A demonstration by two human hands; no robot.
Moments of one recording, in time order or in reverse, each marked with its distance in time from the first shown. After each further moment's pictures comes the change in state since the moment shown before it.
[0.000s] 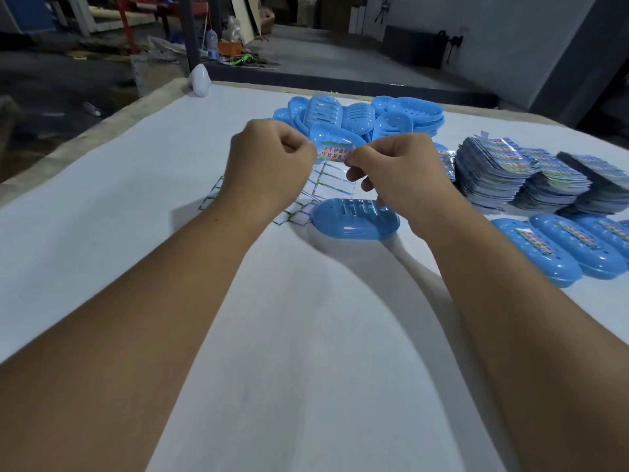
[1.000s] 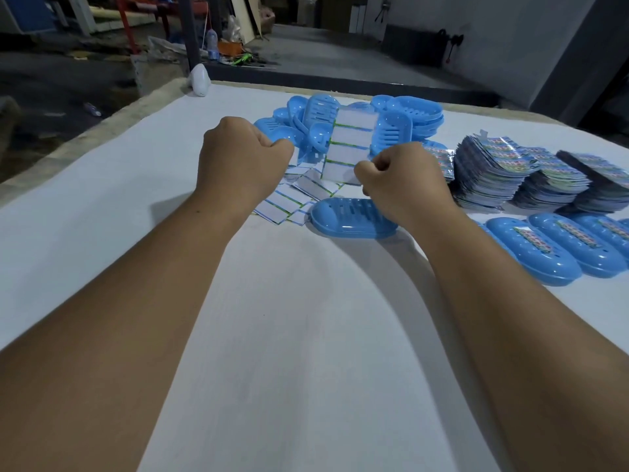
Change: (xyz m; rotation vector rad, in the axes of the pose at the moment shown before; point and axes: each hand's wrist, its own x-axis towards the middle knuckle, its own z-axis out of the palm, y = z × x) left_hand 0.007 -0.007 -0.015 0.145 0.074 -0.109; right_hand 0.002 0.011 0.001 -0.415 0.099 -0.002
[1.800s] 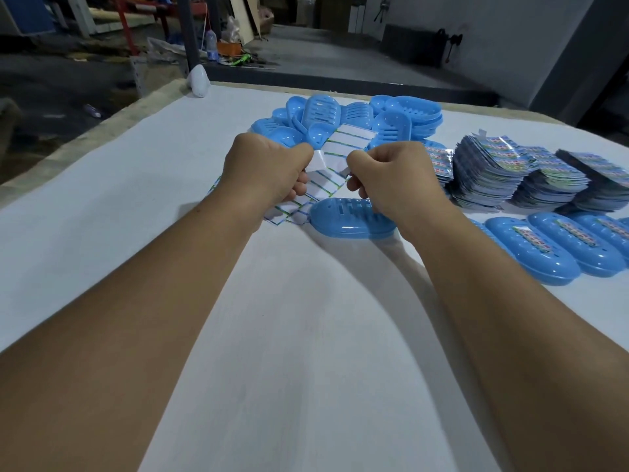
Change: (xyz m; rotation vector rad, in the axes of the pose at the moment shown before) left_hand -0.009 0.014 0.015 -0.374 -0.212 -0.239; right_hand -0.004 -0.007 0.007 0.418 -0.055 0.081
